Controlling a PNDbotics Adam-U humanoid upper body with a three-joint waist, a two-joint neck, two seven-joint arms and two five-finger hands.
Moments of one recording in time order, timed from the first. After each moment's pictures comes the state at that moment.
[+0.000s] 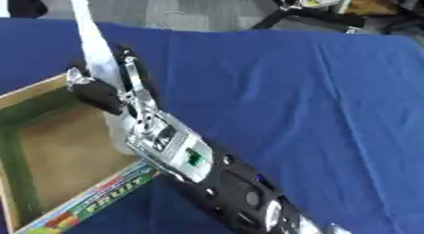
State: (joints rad) left arm -0.59 0.40 0.28 -1.98 0.24 -0.01 0.49; right arm -0.92 -0.15 0.54 -1.49 -0.34 0.37 -0.60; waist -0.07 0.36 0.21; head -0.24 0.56
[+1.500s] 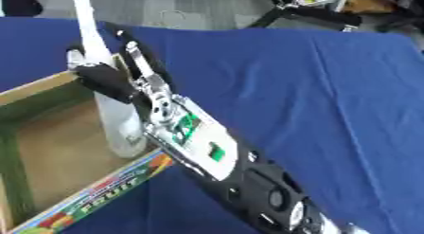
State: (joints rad) left arm -0.57 0.40 0.27 -1.98 0.23 -0.01 0.47; right arm -0.89 -0.21 0.50 -1.67 -0.24 0.57 -0.33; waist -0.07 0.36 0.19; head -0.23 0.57
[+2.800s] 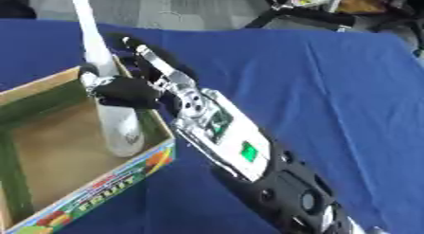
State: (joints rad) left arm -0.54 0.41 0.27 -1.98 0.22 0.00 0.47; right arm -0.82 -0.30 0.46 -1.85 -0.31 0.63 -0.21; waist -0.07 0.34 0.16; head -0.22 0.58
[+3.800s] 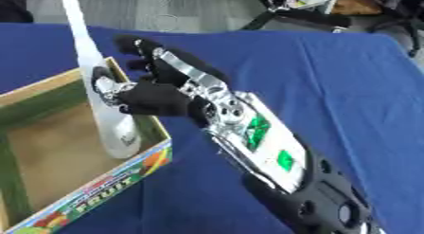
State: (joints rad) left arm -0.52 0.43 0.27 -1.98 0.21 0.00 0.46; right arm -0.74 -0.39 0.43 -1.97 -0.37 0.63 -0.13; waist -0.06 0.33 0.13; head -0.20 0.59
